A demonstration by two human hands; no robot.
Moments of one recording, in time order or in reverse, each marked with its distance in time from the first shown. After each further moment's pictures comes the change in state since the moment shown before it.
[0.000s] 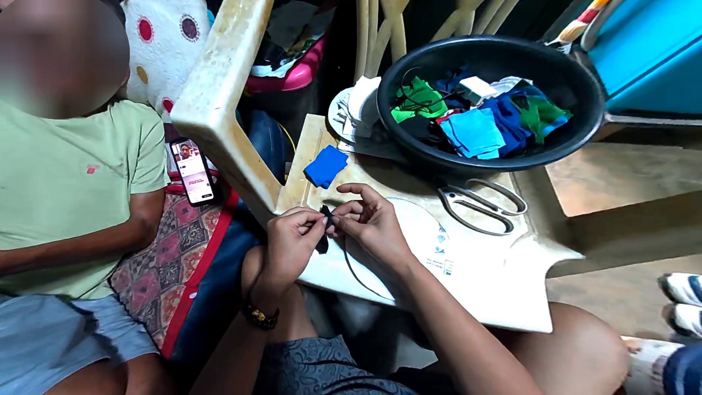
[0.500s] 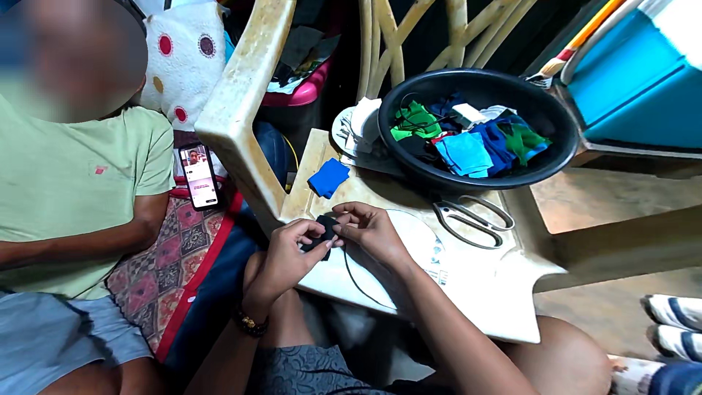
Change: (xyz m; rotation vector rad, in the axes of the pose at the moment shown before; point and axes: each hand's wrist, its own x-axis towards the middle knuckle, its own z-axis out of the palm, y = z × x) left_hand -0.005 -0.009 -0.015 -0.021 -0.142 0.079; right_hand 0.008 -0.009 -0.002 -0.029 -0.027 0.214
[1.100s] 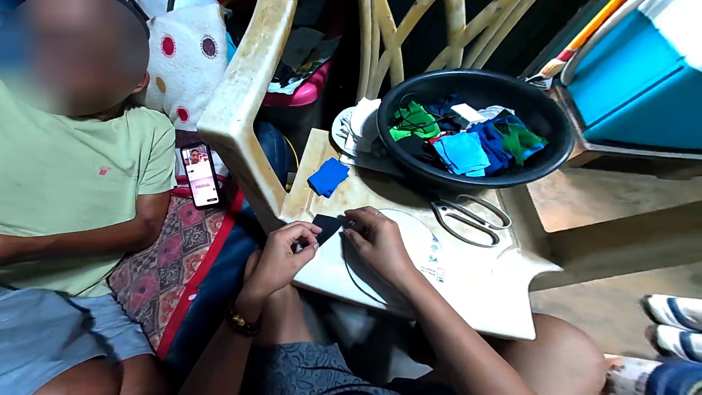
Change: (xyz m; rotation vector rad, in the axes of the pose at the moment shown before) left_hand -0.007 -0.008 -0.011 -0.078 -0.092 -0.007; right_hand -0.019 0.008 -0.007 -0.675 0.110 -0.274
